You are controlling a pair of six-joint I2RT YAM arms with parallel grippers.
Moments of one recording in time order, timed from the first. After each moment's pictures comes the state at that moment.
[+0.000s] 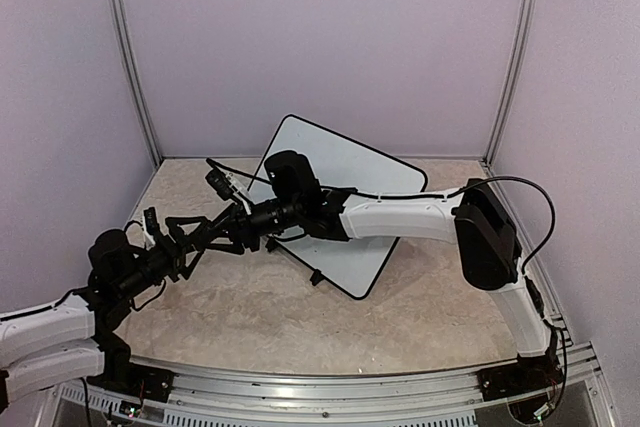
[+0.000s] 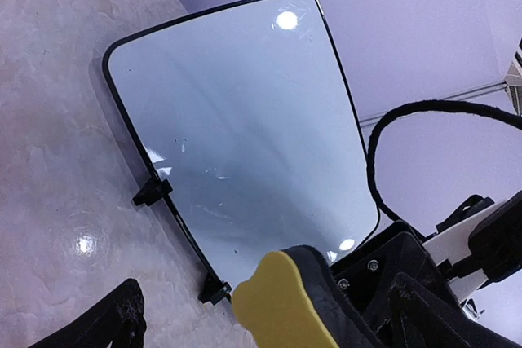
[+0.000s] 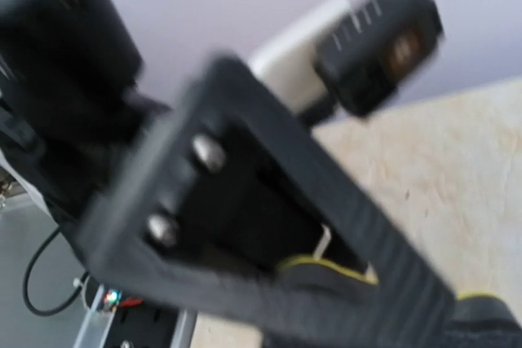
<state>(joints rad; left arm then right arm) -0.40 0.76 0.13 0.52 0.22 -1.18 1.05 2.31 1.91 0.14 -0.75 0.19</state>
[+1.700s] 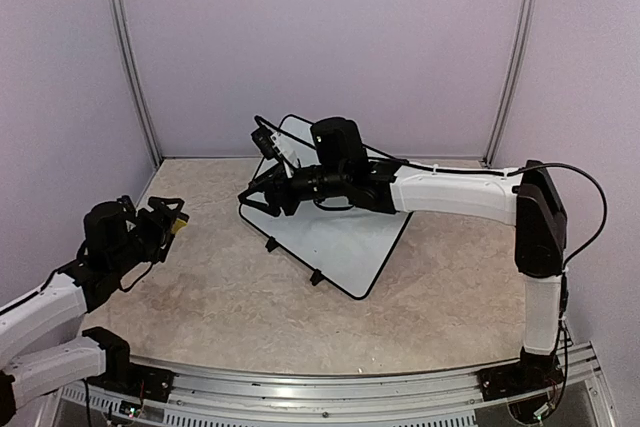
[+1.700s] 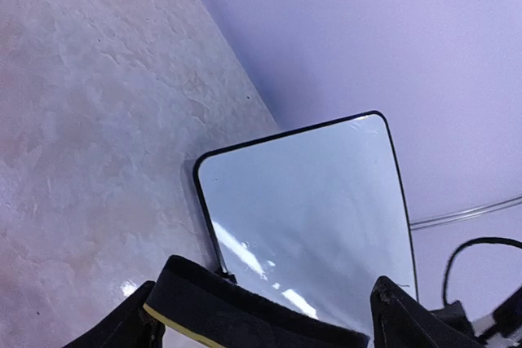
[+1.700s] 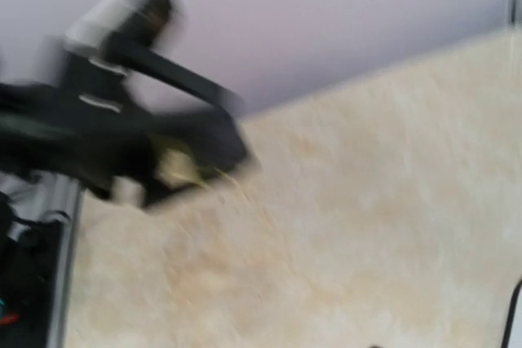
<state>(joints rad) -0.29 0.73 0.32 0.16 0.00 -1.17 0.95 2.06 1.70 0.08 -0.49 0.10</state>
